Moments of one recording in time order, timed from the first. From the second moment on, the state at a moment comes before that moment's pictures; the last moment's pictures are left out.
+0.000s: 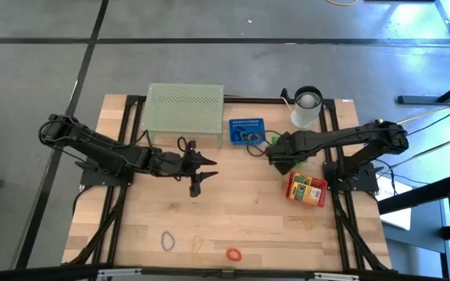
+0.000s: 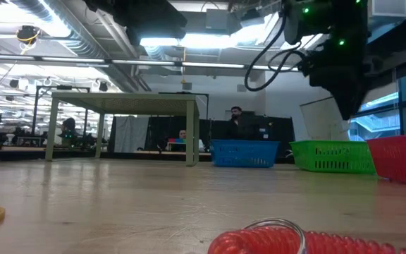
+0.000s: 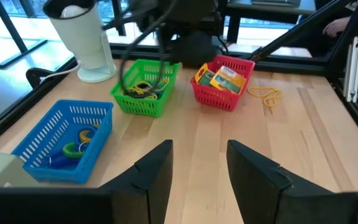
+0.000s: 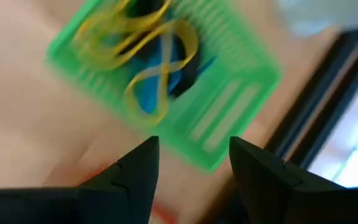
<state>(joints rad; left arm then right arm) -0.24 1.27 0.77 0.12 -0.39 -0.17 0.04 1.49 1.07 -1.34 0.31 0.95</state>
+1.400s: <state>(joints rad) -0.27 1.27 0.77 0.03 -0.41 -0.19 0.84 1.85 1.07 -0.97 -0.19 1.79</state>
